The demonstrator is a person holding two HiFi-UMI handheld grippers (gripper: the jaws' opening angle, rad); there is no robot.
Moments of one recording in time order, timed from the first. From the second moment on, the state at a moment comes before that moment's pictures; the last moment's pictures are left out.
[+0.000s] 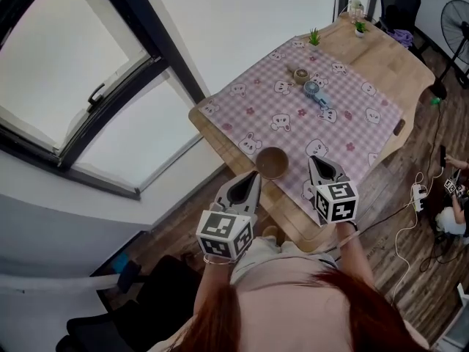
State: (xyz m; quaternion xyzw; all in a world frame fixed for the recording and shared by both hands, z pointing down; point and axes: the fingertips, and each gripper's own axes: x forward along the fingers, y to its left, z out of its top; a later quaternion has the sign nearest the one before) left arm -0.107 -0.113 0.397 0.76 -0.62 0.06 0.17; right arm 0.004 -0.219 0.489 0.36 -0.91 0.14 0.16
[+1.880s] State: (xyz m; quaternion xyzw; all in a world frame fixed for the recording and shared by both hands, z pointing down) left arm -0.054 -0.031 0.366 0.81 -0.58 0.05 0.10; right arm 0.068 -0.101 0.388 0.42 -0.91 0.03 0.07
